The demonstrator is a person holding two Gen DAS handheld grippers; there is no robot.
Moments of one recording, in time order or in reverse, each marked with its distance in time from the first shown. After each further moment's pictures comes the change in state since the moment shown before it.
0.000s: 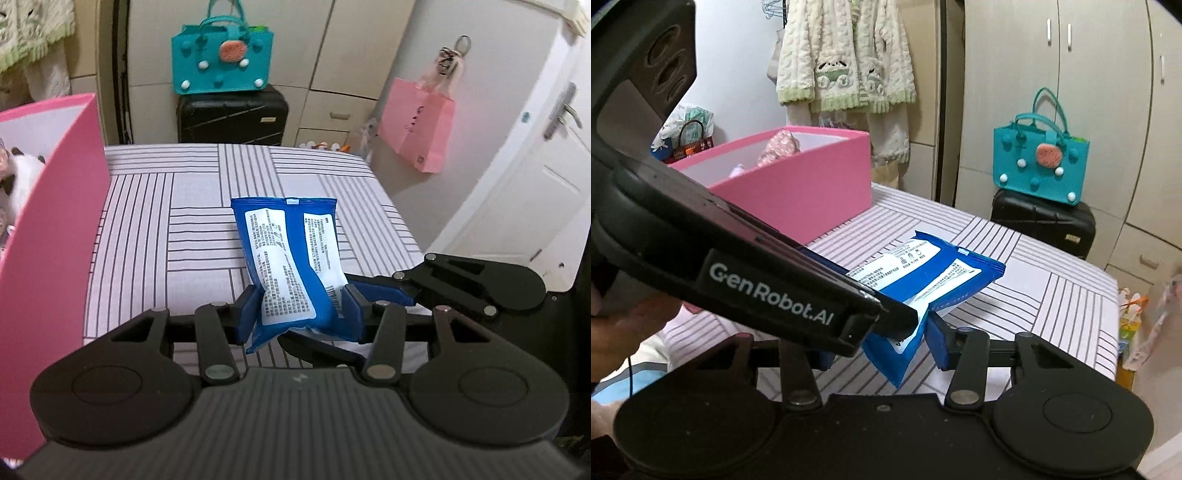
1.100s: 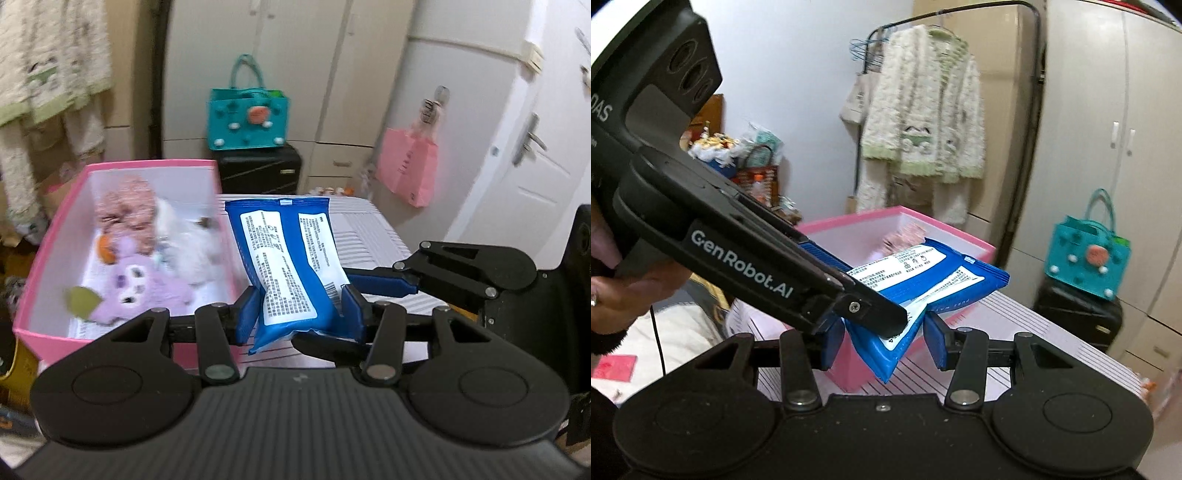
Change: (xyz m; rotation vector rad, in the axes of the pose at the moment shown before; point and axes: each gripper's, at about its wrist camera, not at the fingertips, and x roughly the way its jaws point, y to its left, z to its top) left arm -0.176 0.069 -0.034 0.025 -0.154 0.019; right arm -0.056 0.149 0.059 -0.180 -0.157 0.077
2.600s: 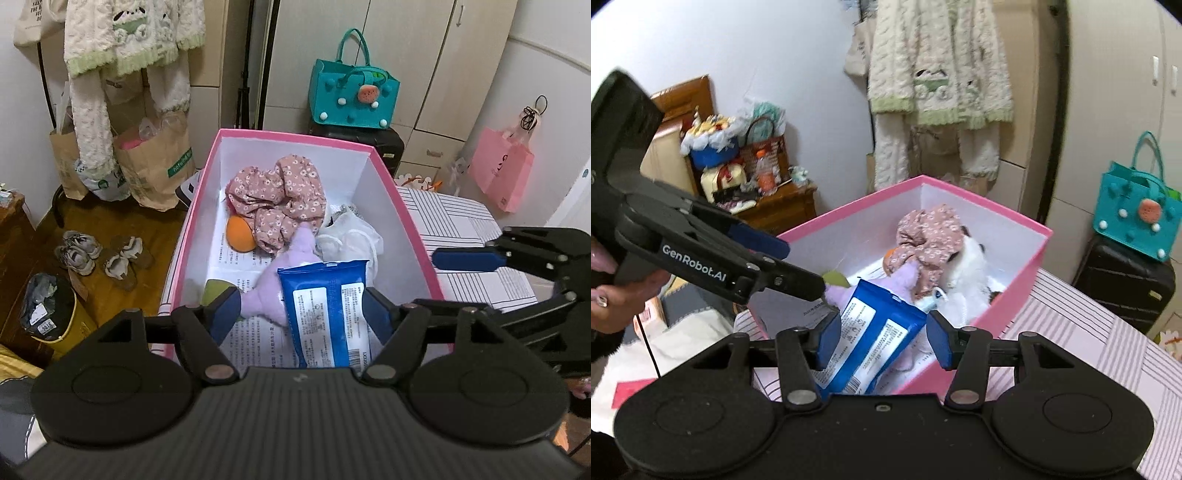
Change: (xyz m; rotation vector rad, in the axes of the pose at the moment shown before) left arm 0.021 0.129 0.022 -0.113 0.095 0.194; right arm 0.099 -0.019 0.049 0.132 0.184 0.103
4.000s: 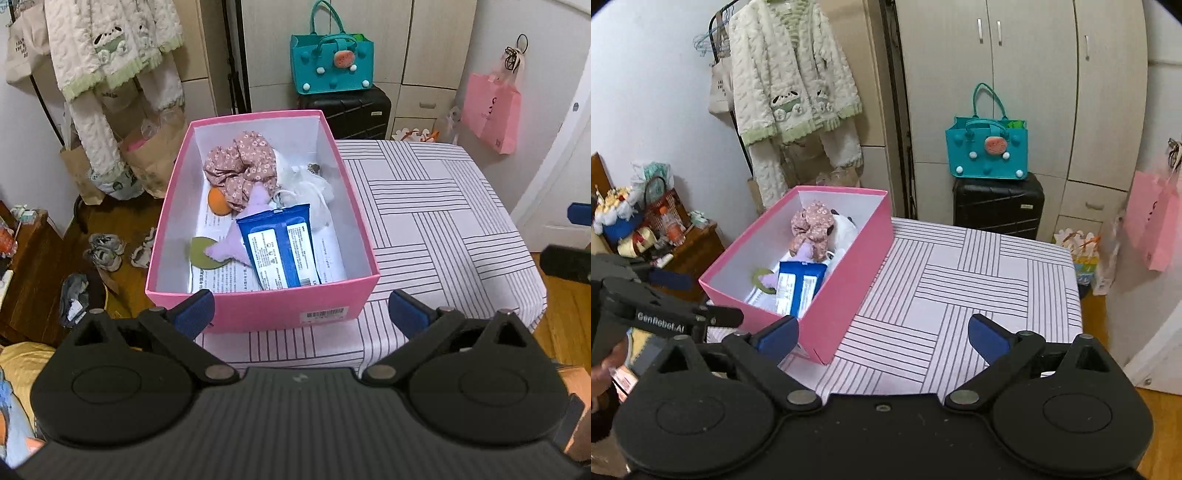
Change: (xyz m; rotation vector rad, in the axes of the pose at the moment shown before) left arm -0.059 -0.080 -0.023 0.140 0.109 0.098; right arm -0.145 0.013 -0.042 0.342 0.008 -0.339
